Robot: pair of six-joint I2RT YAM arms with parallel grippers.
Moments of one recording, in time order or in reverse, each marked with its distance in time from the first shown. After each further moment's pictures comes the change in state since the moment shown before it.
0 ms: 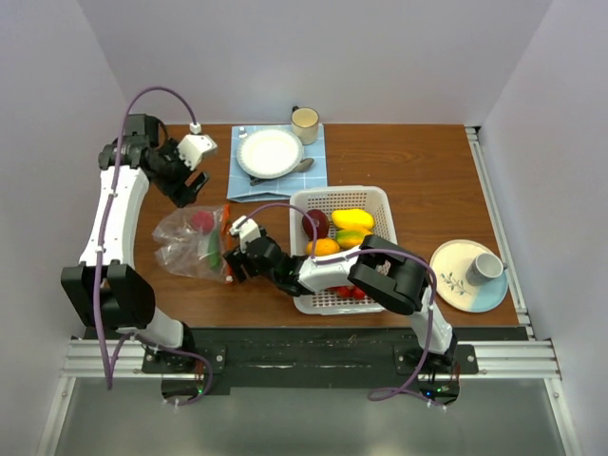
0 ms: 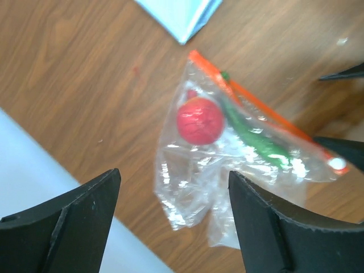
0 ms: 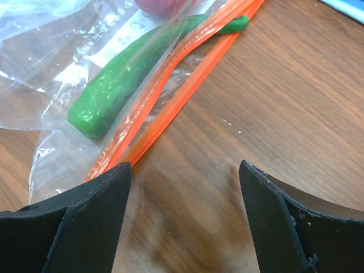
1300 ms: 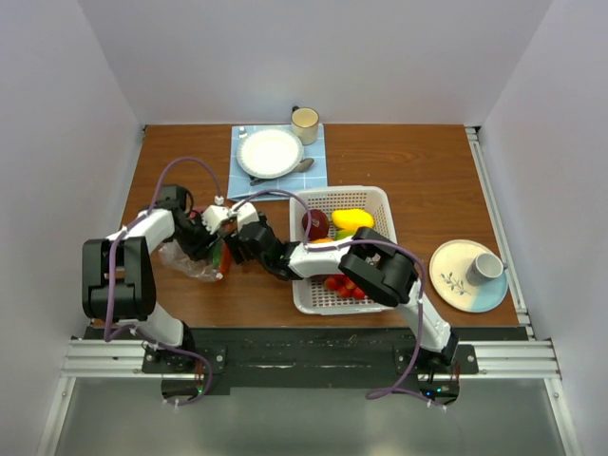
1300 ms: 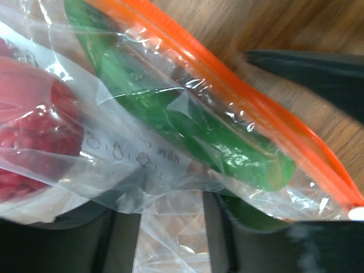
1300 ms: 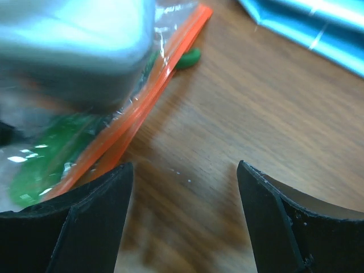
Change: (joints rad) left arm 0.000 0.056 -0.693 0.470 0.016 0.113; right arm -0.063 0.110 0.192 -0.120 0.093 0.011
